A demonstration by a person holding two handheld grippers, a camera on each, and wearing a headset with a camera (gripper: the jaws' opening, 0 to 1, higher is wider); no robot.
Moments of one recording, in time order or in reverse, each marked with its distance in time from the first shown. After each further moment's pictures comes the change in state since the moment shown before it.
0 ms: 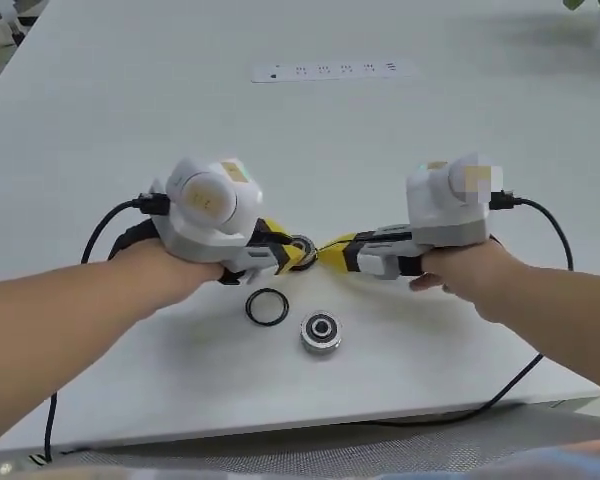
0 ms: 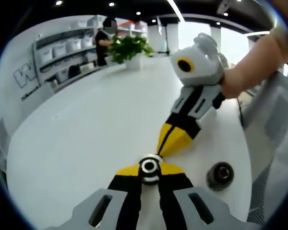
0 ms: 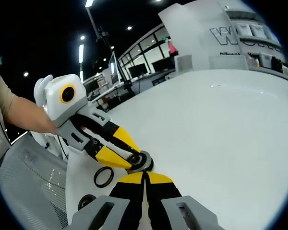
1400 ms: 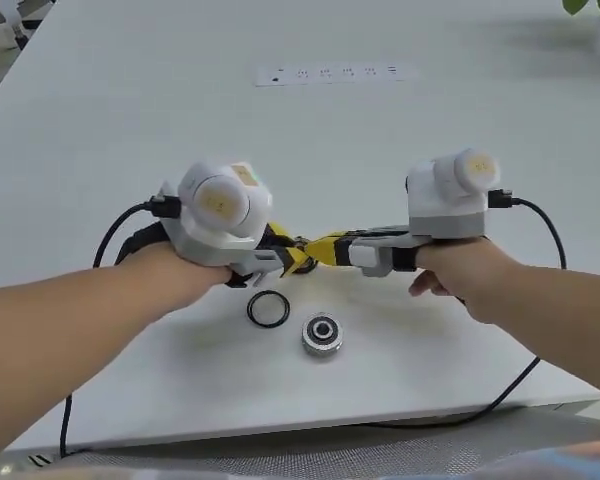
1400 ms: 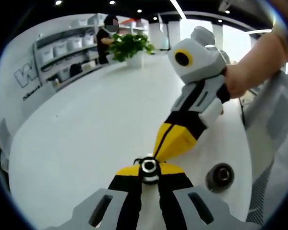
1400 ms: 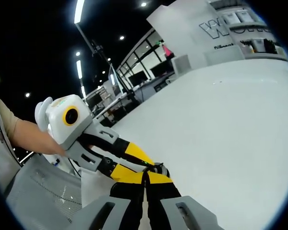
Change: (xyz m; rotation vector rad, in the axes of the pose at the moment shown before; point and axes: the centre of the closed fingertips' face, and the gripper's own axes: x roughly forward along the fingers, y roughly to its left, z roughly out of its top) left arm -0.002 -0.004 0.001 0.003 0.022 0.023; right arm 0.005 0.022 0.015 0.096 -0.043 0.079
